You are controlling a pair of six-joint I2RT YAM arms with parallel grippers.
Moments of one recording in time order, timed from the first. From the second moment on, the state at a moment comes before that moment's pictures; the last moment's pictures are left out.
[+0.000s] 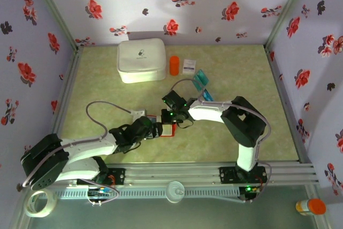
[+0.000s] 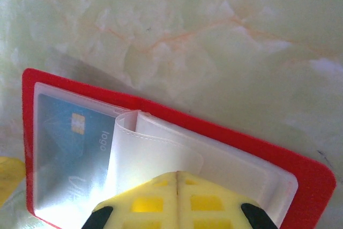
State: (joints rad) left arm -0.99 1.20 0.41 -0.08 -0.34 -0.90; right arm 0.88 1.85 1.07 -0.26 -0.22 0.74
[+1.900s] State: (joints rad) left arm -1.00 1.26 0.38 -0.04 -0.37 -0.90; right arm 0.88 1.76 0.97 -0.12 -0.25 0.85
